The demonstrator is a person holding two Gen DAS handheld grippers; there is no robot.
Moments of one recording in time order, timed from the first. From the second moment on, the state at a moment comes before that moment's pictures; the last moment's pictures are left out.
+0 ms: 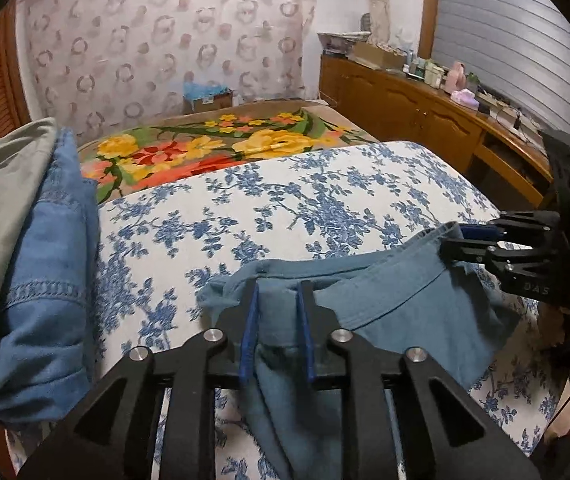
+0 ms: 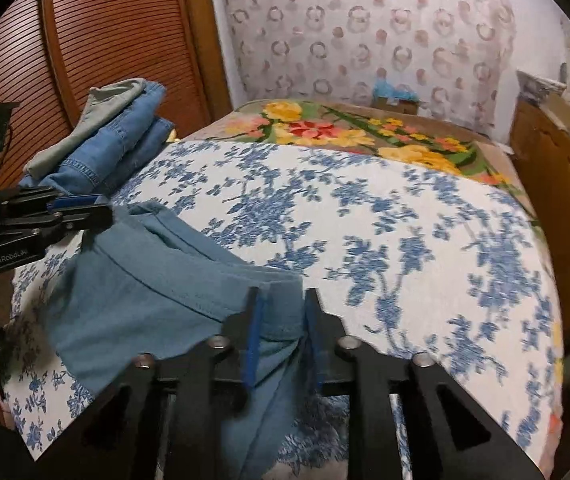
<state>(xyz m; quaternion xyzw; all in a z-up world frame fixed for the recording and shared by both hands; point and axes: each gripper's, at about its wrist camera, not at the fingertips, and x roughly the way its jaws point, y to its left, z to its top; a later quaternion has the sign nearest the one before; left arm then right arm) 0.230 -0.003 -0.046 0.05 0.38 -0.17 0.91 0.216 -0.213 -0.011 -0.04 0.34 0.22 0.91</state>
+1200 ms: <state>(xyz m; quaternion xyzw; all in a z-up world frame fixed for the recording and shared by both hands) 0.142 0.012 -0.088 0.03 0.42 -0.15 0.89 0.119 -0.249 -0.019 0.04 0.35 0.21 0.91</state>
